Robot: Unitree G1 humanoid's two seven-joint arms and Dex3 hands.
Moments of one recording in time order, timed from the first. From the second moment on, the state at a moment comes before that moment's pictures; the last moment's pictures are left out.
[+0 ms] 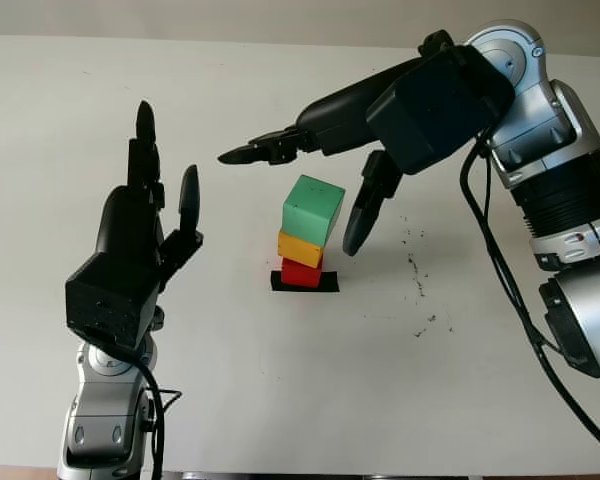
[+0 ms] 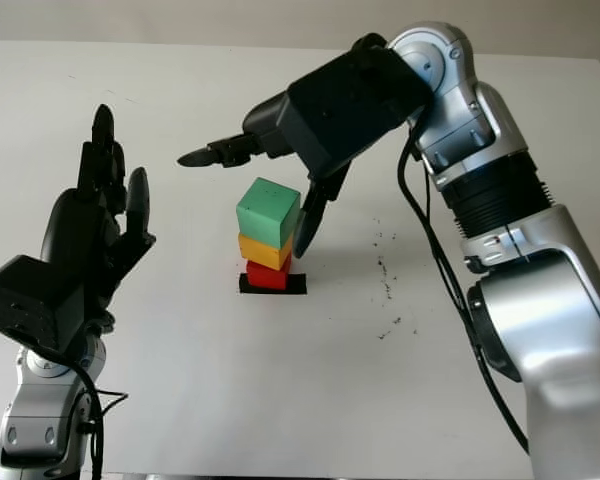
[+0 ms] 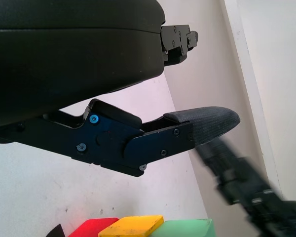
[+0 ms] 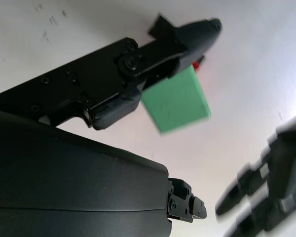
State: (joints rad) left arm -0.12 0.12 0.08 -0.41 0.13 0.23 0.03; right arm -1.25 -0.54 0.29 0.47 -0.18 -0.24 1.17
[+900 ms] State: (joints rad) left arm -0.07 0.13 0.12 -0.39 0.06 0.14 -0.01; right arm -0.37 -0.33 -0.13 0.04 0.21 0.05 0.44
